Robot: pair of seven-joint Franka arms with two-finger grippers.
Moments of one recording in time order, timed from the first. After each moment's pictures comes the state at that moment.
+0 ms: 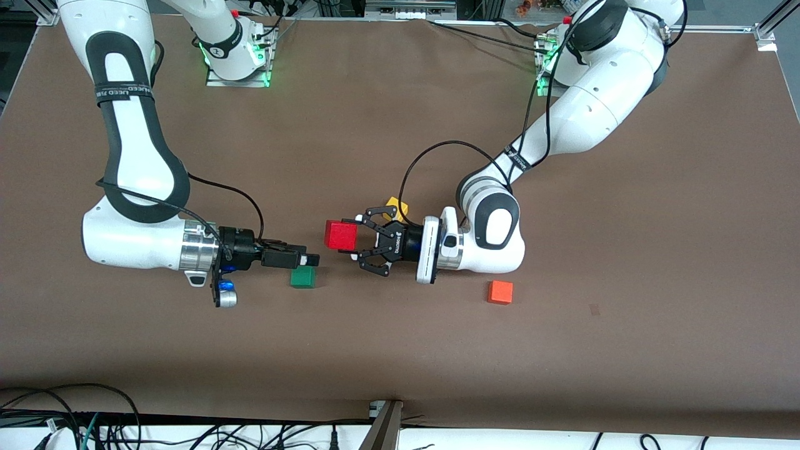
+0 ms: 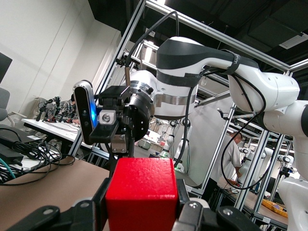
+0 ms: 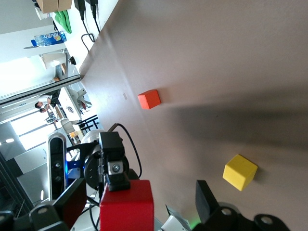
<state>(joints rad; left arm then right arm) -0.16 1.13 -0.66 -1.09 -1.50 2.13 1.87 0.27 0.61 -0.07 -1.42 1.16 1.91 0.08</state>
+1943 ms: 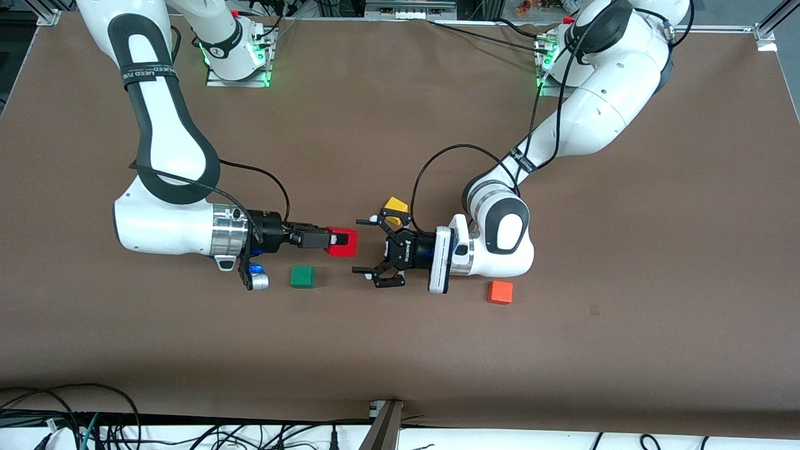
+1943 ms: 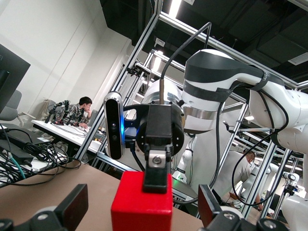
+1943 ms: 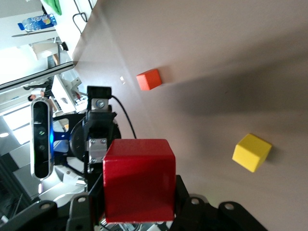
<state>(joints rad) -0.13 1.13 -0.66 -1.09 -1.53 2.13 1.83 0.34 0.57 -0.08 -1.47 1.14 1.93 0.12</state>
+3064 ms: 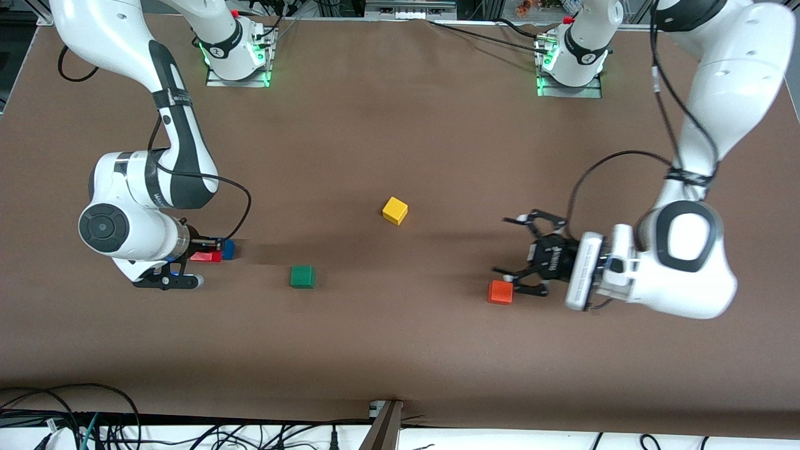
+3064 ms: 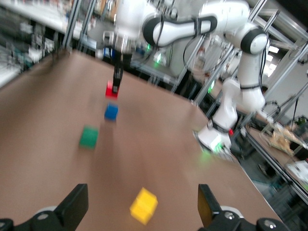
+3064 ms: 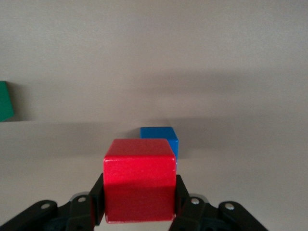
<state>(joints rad) 0.33 0.87 -0.64 -1.12 -0.67 1.58 1.32 0.33 0.54 -0.23 -1.62 0.06 1.99 0.12</state>
